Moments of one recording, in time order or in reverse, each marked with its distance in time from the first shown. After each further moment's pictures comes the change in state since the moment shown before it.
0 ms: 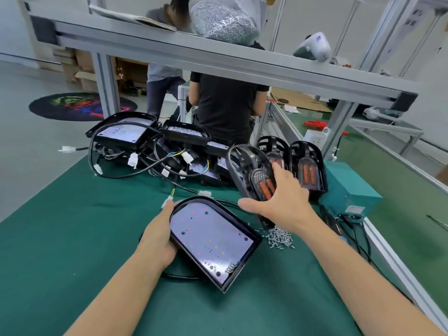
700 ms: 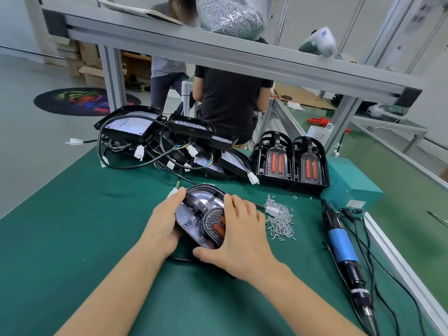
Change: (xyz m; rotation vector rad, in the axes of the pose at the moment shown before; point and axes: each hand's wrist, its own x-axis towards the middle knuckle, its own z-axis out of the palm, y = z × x) left_hand -0.016 0.006 0.003 0.117 -0.090 0.092; right_hand -0.069 -0.041 0.076 -0.210 0.000 -0.292
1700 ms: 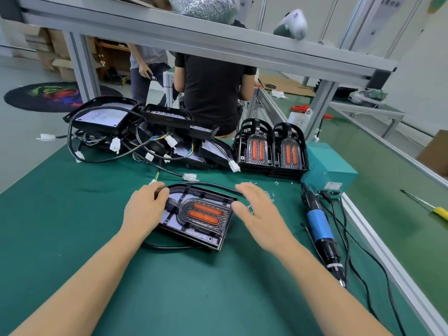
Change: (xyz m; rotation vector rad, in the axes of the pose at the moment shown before) left_hand 0.014 -0.002 -0.009 1.223 0.188 0.473; right_hand -0.011 0.074 -0.020 0.458 0.030 0.102
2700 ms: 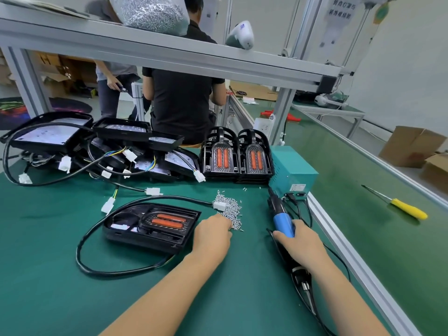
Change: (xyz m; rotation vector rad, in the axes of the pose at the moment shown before) left_hand -0.052 0.118 0.130 0.427 -0.374 0.377; right_hand -0.048 0.104 -0.075 -0.179 0.098 0.709
